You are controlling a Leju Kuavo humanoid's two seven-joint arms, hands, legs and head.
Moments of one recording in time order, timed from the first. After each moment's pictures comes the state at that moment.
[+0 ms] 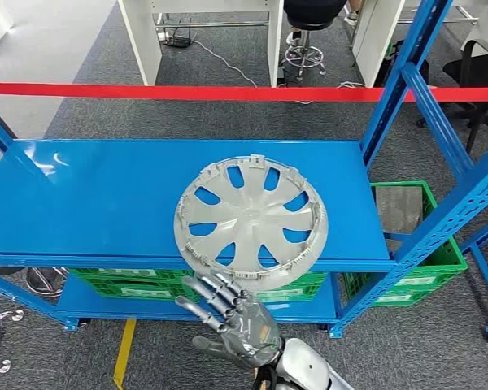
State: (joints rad) left arm -0.03 -0.14 -0.10 -0.20 -0.17 0.31 -0.33; right arm 0.01 0.02 0.67 -1.45 1.23 -0.69 -0.57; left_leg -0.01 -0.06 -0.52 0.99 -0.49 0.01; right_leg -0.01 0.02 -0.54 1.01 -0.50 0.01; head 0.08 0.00
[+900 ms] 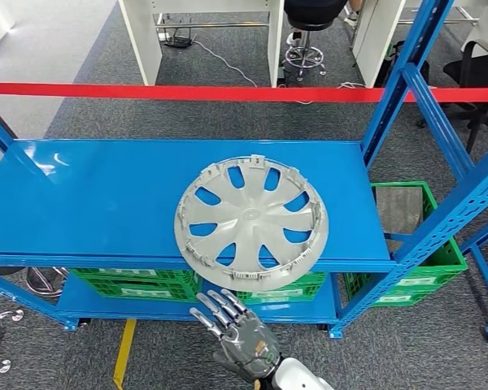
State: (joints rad) left arm -0.03 -0.14 -0.11 -0.20 -0.23 0.27 -0.32; right arm 0.05 0.06 0.62 -1.21 1.34 -0.70 -0.35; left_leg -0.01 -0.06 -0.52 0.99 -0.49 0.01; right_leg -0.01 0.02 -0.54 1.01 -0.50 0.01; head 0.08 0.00
